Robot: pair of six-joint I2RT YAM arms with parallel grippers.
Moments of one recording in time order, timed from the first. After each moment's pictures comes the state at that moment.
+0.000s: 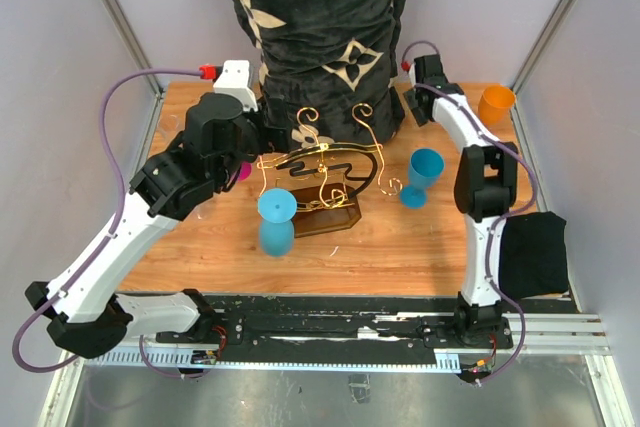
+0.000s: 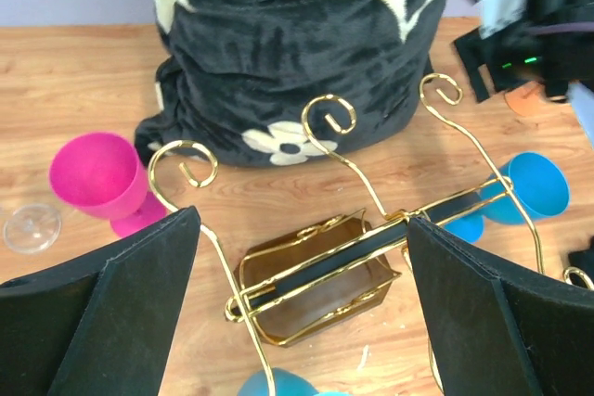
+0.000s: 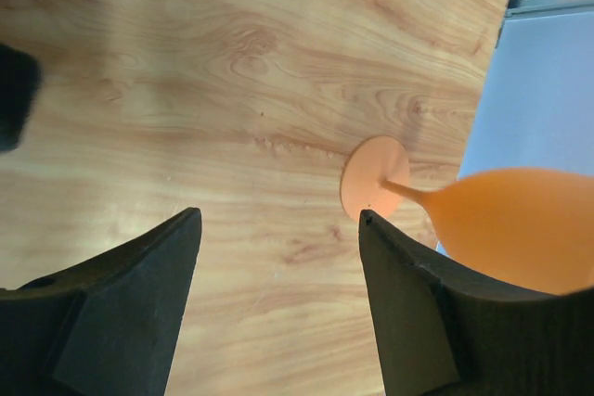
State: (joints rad) left arm -0.76 1.17 1.55 -0.66 -0.49 -0.32; right arm 0.16 2.28 1.97 -0.55 0.43 -0.42
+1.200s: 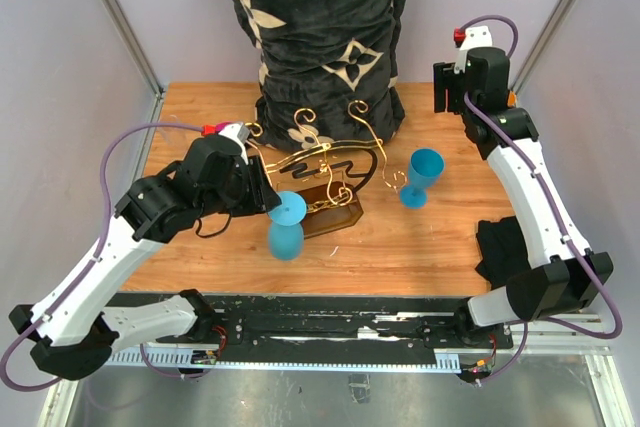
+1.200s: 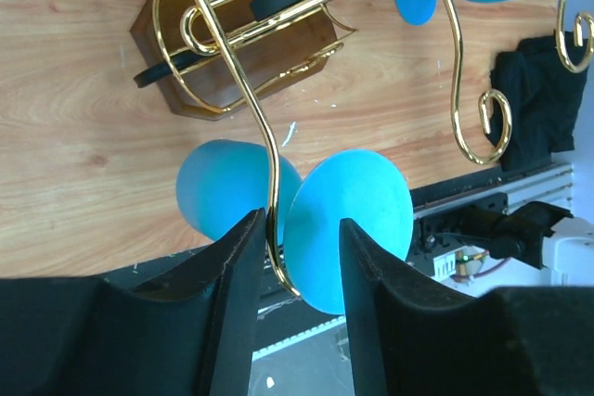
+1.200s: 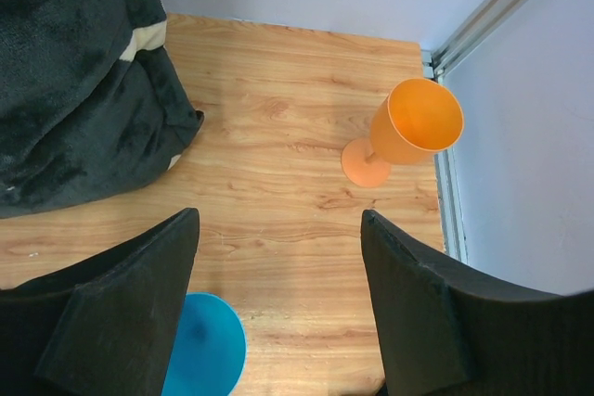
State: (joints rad) left arm -0.75 1.02 1.38 -1.06 -0.13 -0.75; right arm 0.22 1.42 1.58 -0.54 0.30 -0.09
